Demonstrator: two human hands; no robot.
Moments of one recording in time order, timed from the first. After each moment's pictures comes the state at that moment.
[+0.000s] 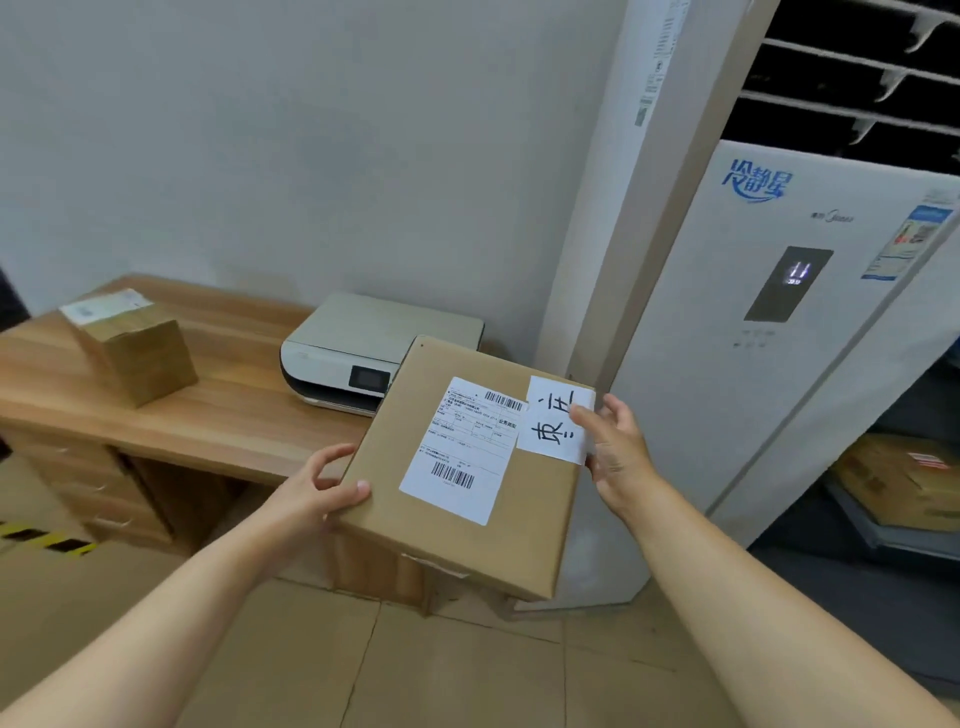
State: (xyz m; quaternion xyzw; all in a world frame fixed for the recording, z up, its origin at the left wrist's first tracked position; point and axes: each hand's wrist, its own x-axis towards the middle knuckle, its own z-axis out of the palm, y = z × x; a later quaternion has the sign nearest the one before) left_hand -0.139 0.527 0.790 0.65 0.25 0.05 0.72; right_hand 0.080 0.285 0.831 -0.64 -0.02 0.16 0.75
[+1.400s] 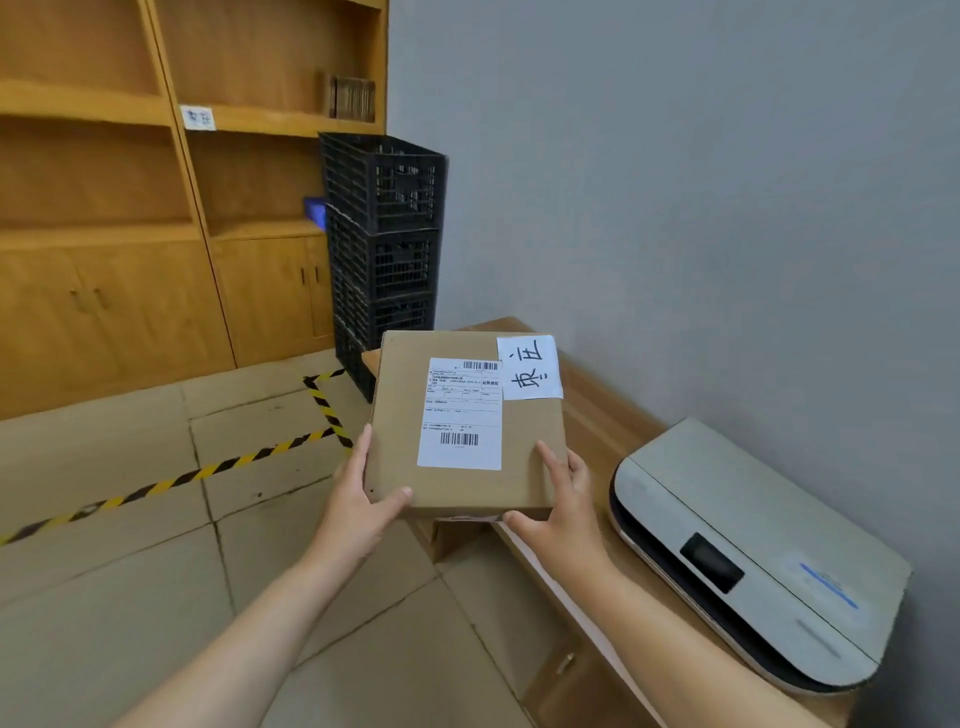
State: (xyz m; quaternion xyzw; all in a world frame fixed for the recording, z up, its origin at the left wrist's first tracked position) left_hand -0.302 0.796 0.794 0.59 0.51 0.43 0.46; right_hand -0.082 0.734 0.813 -0.69 -0.58 0.21 0.38
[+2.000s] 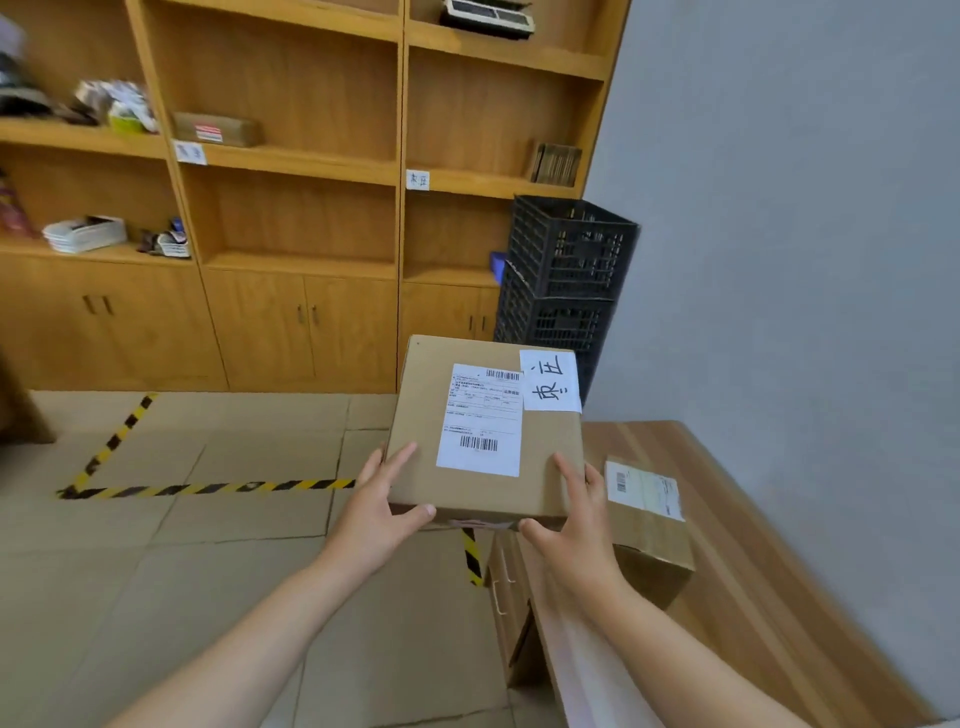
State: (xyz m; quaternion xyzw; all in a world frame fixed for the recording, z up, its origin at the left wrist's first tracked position) left_hand -0.306 0.960 0.810 0.53 0.65 0.45 0.31; right_hand -0.082 1.002 0.821 -0.53 -0.71 0.28 0.36
